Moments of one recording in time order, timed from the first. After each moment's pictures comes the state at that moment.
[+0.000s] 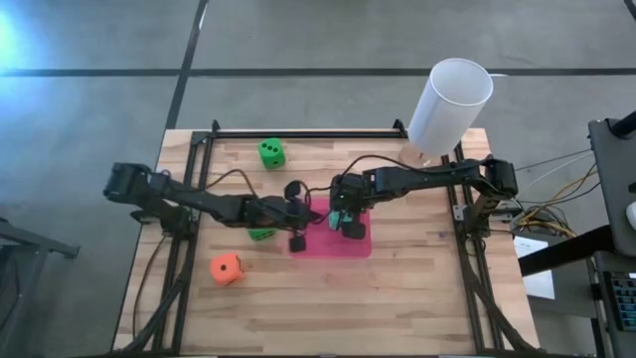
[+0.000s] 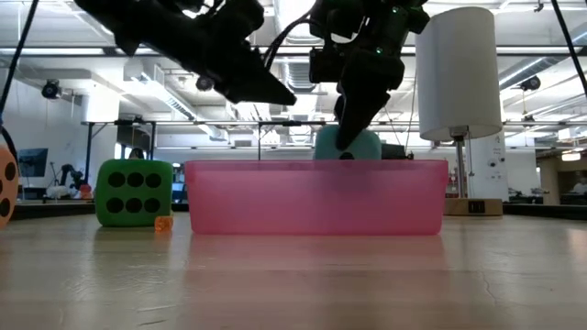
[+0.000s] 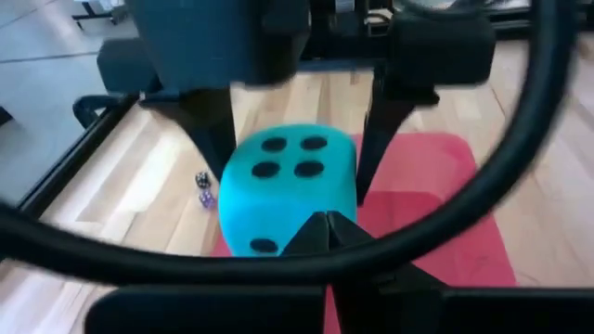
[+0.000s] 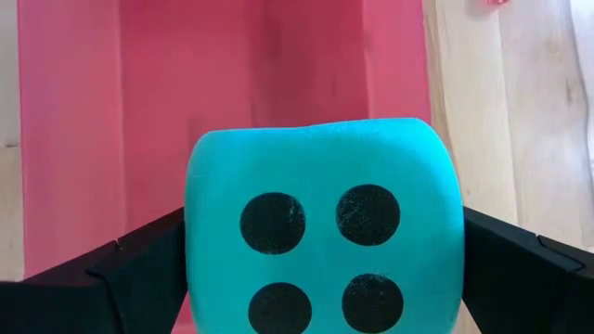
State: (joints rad) left arm -0.10 1.52 0.79 0.28 -0.24 0.05; right arm -0.06 1.76 1.32 -0.71 0.00 0.03
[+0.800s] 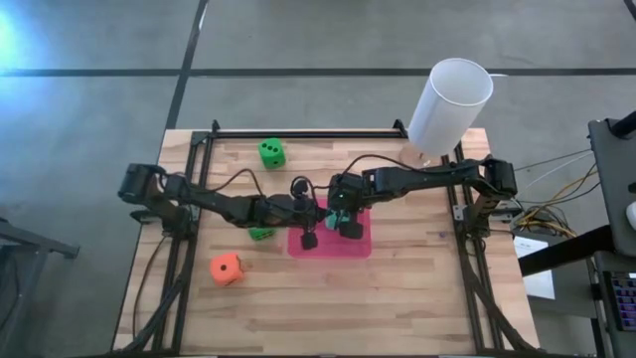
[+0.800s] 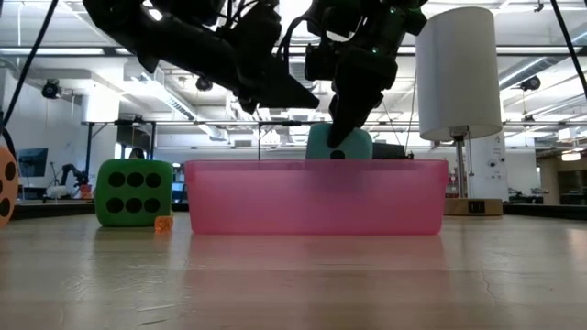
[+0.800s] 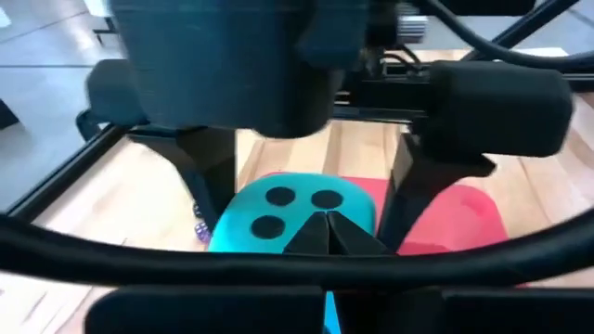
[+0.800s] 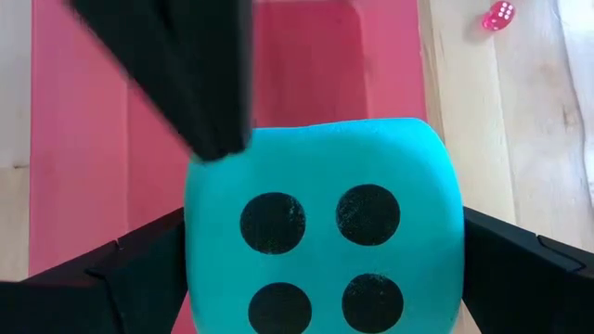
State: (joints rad) left arm -0.07 1.64 0.80 0.48 -0.24 0.00; right arm -0.06 1.77 1.32 -0.66 -0.01 0.02
